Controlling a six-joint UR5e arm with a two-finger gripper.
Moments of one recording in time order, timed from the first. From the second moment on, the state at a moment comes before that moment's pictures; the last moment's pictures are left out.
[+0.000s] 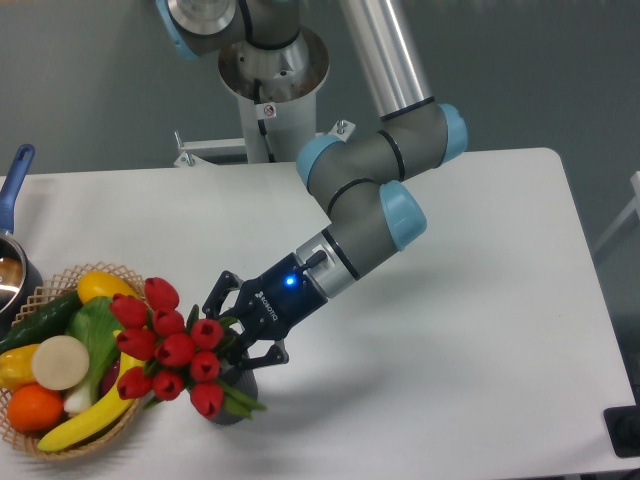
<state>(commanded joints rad) 2.48 -2.04 -1.72 -0.74 0.33 1.23</state>
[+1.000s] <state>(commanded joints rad) 2.55 -1.93 -1.83 -0.74 0.33 1.25</state>
